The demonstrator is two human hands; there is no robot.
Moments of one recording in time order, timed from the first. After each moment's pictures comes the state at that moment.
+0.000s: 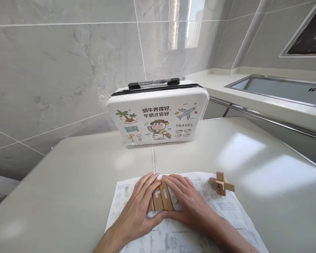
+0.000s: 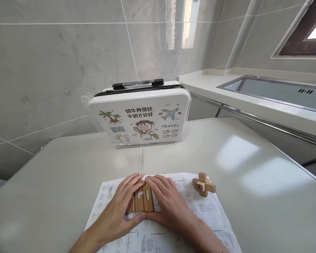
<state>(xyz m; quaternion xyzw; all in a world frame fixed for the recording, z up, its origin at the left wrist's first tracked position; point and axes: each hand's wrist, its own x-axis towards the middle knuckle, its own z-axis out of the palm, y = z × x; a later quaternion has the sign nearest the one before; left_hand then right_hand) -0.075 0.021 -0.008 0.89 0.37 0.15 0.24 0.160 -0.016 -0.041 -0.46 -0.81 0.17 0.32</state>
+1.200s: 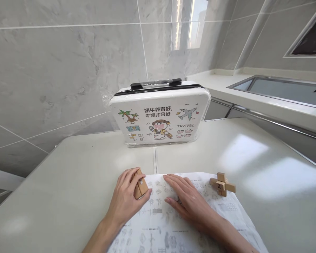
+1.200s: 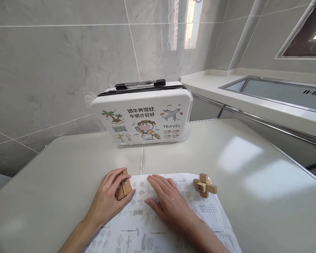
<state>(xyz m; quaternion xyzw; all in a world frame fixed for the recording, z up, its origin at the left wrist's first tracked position) -0.095 0.045 -0.014 0.86 0.47 0.22 0.03 0.163 -0.020 -0.039 -0.49 -0.80 0.14 0.30</state>
